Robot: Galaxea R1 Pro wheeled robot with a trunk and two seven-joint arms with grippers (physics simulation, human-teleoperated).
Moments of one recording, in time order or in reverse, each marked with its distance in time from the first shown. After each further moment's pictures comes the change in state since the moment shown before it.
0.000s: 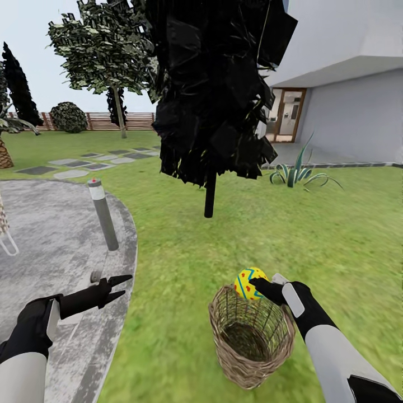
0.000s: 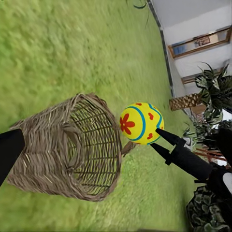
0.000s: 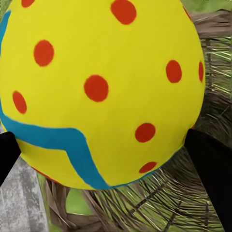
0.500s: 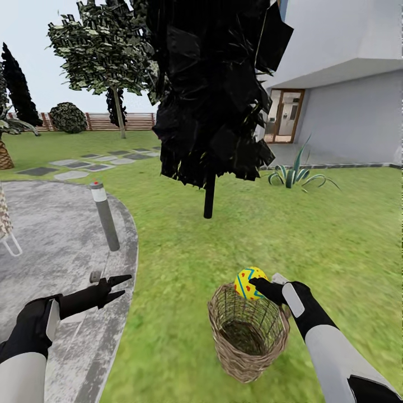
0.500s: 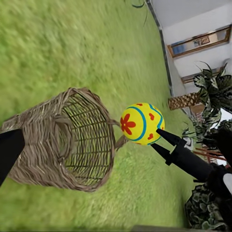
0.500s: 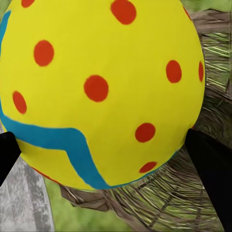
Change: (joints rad) left arm 0.000 0.001 0.003 0.000 -0.002 0.000 0.000; right arm 0.000 0.000 -0.001 0.000 0.000 -0.003 0.002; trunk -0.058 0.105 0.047
